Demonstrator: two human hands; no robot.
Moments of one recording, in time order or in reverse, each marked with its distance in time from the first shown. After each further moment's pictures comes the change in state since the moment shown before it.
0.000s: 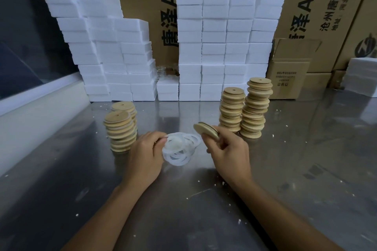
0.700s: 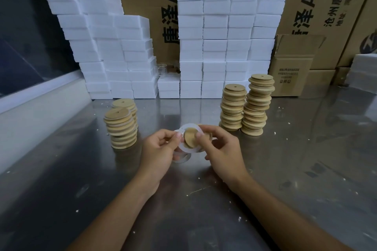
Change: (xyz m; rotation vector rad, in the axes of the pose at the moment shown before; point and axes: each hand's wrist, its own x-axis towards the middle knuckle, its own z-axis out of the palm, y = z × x) left_hand -0.002 0.039 0.013 -0.717 -0.054 -0.598; right_hand -0.004 -0.008 0.007 0.349 -0.139 0.185
